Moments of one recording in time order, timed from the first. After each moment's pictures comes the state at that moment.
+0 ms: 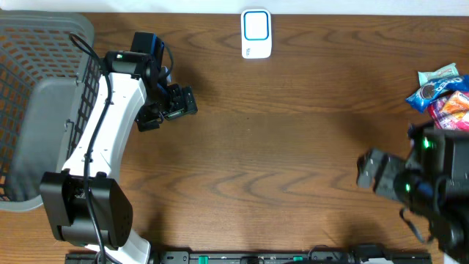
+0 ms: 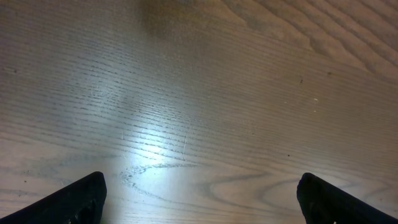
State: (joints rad) left arm -0.12 1.76 1.55 -1.26 0.21 -0.42; right arm 0.06 0.92 1.39 -1.53 0.02 0.40
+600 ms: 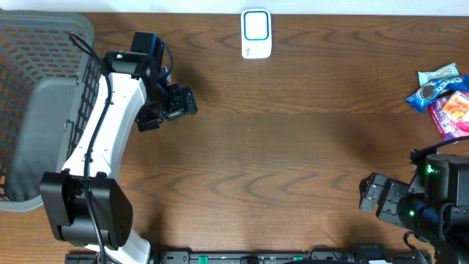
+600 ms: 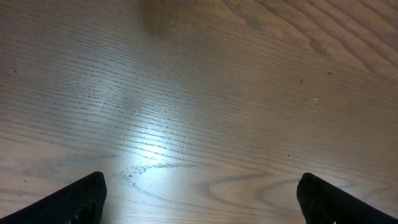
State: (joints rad) left arm -0.12 1.76 1.55 -1.26 0.21 -0.42; right arm 0.06 0.85 1.38 -1.62 0.02 0.40
